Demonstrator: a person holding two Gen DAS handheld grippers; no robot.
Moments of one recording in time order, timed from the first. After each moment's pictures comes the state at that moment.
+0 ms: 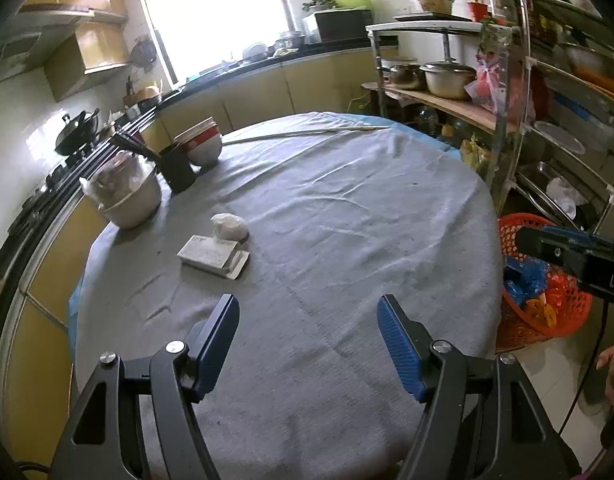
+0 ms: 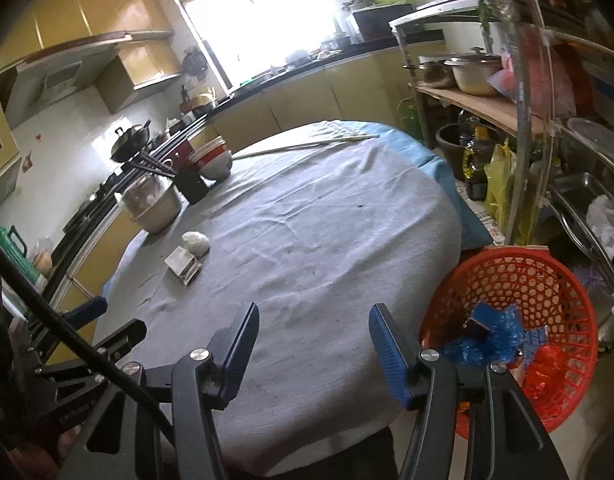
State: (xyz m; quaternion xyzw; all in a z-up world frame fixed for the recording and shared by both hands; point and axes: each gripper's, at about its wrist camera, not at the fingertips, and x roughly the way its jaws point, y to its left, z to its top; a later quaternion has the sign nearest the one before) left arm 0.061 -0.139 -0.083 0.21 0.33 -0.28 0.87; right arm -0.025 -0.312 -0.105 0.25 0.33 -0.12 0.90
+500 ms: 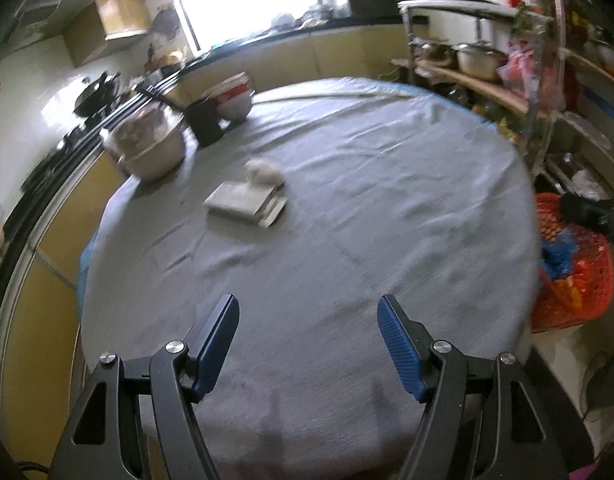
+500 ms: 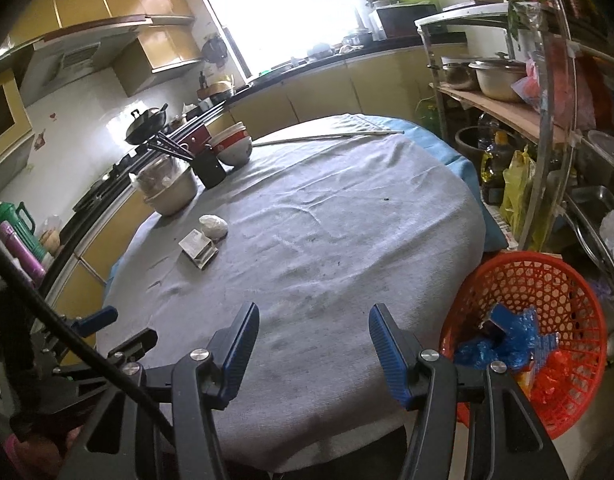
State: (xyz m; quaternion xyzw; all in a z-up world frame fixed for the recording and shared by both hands) left arm 0.078 -0.100 -0.117 0.21 0.38 -0.22 0.87; right arm -0.017 -0.296 -0.107 0.23 0.33 -0.09 0.91
